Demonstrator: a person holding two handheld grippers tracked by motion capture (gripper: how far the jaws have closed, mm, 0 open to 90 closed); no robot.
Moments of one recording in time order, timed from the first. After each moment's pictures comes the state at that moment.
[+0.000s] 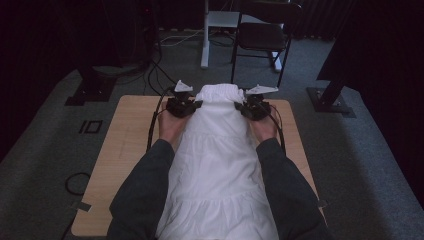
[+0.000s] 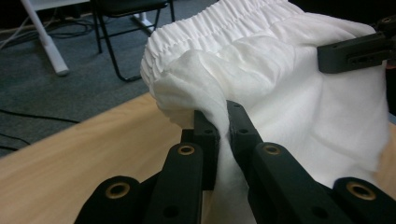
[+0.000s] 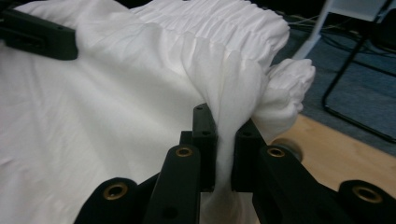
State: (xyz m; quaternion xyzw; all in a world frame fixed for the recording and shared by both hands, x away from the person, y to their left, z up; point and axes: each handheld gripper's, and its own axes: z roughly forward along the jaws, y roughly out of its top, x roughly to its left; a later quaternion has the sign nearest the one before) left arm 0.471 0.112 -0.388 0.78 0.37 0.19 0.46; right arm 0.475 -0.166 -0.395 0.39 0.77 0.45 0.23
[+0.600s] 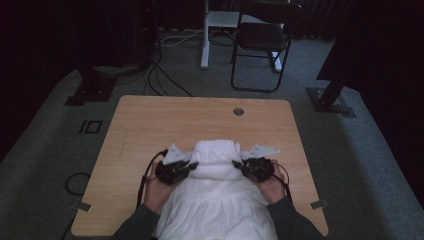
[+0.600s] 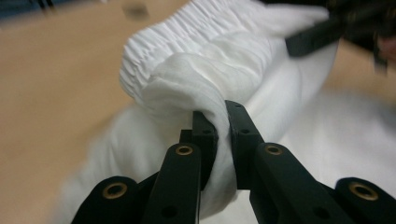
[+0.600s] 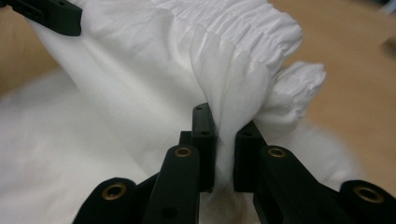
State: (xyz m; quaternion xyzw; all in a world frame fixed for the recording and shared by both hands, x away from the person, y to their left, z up) left arm 0.301 0.129 -0.489 0.83 0.33 0.14 0.43; right arm 0.326 -0.170 -0.486 0.32 0.83 0.43 0.16
